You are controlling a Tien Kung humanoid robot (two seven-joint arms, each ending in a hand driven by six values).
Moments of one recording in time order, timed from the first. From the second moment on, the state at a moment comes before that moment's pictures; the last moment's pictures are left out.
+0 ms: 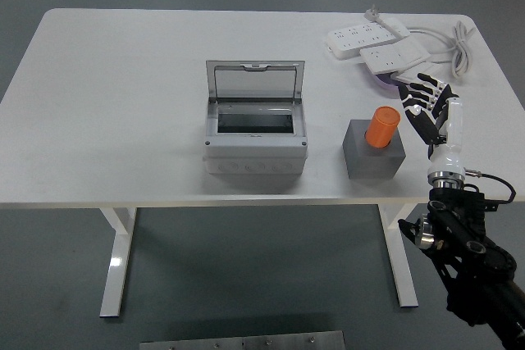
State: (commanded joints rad) left arm -0.10 0.40 -0.54 -0.42 0.13 0.15 0.22; right arm 0.33 -0.11 1.21 0.86 -0.99 -0.42 0.65
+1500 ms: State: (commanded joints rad) left arm -0.11 0.40 -0.57 -0.43 0.20 0.15 0.25; right arm 0.33 -0.12 1.10 0.81 -1.11 -0.41 0.57
